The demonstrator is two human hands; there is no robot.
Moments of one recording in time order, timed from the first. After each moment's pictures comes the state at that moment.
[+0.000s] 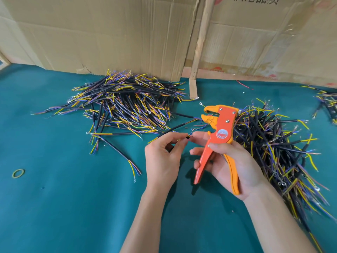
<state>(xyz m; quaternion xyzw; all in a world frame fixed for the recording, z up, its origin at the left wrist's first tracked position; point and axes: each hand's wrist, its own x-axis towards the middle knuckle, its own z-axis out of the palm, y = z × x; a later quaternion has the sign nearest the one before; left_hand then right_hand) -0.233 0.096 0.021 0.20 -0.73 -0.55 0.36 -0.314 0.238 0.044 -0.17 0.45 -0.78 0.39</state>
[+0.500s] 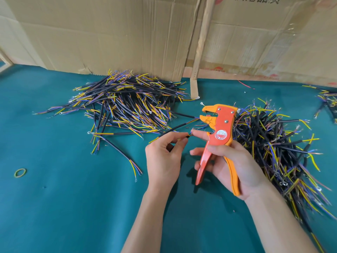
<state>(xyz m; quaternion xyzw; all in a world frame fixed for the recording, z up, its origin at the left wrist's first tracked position) -0.236 0.096 0.020 0.22 -0.72 -0.54 0.38 -0.314 0.237 0.044 -0.19 0.47 -0.78 0.38</state>
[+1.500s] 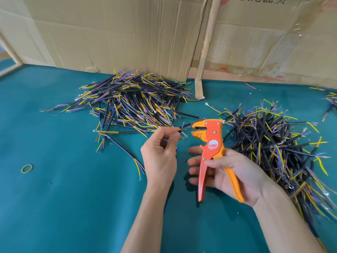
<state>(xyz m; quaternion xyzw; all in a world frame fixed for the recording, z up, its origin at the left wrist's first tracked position) -0.231 0.088 0.018 0.25 -0.66 -0.57 0.42 -0.314 0.239 0.041 -0.11 0.47 -0.70 0.53</state>
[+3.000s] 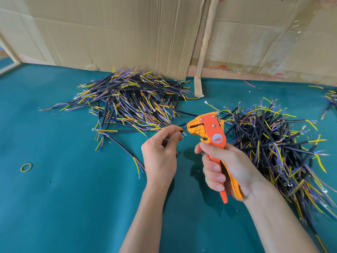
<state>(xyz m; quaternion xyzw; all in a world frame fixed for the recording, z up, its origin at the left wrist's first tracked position) -0.230 0.088 0.022 0.25 -0.68 -0.57 0.40 -0.305 0.232 0.054 -0.14 0.52 -0.69 0.48</state>
